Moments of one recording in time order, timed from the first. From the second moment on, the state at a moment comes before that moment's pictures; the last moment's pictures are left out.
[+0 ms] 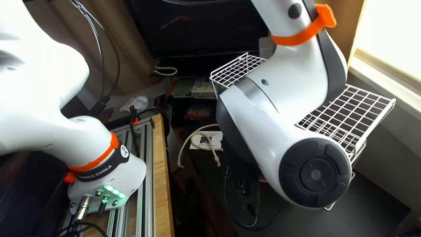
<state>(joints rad) -0.33 0.33 -0.13 -2.42 1.05 2.27 -1.28</state>
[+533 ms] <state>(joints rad) -0.33 0.51 -0.13 -2.30 1.10 2.20 -1.28</state>
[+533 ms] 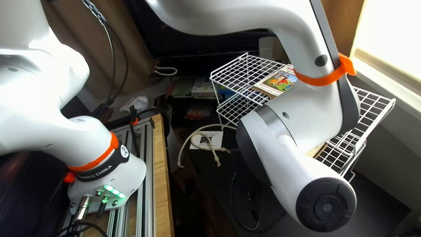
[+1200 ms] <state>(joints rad) -0.34 0.61 -0.13 -2.23 1.15 2.17 -1.29</state>
